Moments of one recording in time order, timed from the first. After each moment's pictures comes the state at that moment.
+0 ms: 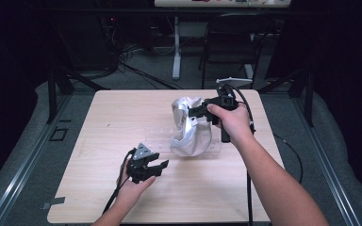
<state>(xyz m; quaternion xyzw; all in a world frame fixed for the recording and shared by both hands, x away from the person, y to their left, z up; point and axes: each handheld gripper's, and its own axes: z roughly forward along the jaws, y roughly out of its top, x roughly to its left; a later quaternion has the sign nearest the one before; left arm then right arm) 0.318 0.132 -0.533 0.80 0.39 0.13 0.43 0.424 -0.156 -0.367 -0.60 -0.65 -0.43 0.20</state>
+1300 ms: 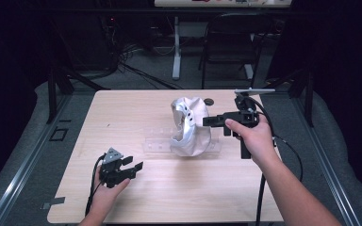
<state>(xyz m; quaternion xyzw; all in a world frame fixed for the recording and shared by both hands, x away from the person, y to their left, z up) 0.314 0.203 -0.547 0.77 0.45 0.14 0.43 0.372 -0.196 -0.366 -0.55 -0.69 -0.46 0.10</state>
